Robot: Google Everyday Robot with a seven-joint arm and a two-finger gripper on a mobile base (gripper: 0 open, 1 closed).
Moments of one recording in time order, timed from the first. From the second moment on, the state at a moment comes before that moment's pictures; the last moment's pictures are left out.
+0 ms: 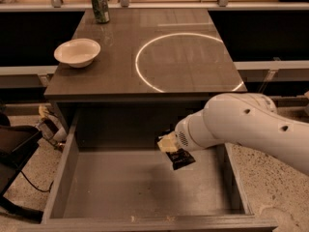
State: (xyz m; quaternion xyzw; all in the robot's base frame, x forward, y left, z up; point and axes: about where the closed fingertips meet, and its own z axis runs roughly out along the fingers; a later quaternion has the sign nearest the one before) arm 0.485 -0.062 0.728 -0.27 0.92 0.14 0.25
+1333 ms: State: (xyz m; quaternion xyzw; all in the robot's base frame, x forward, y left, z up) arm 0.492 -0.010 0.679 -0.35 0.89 0.18 0.23
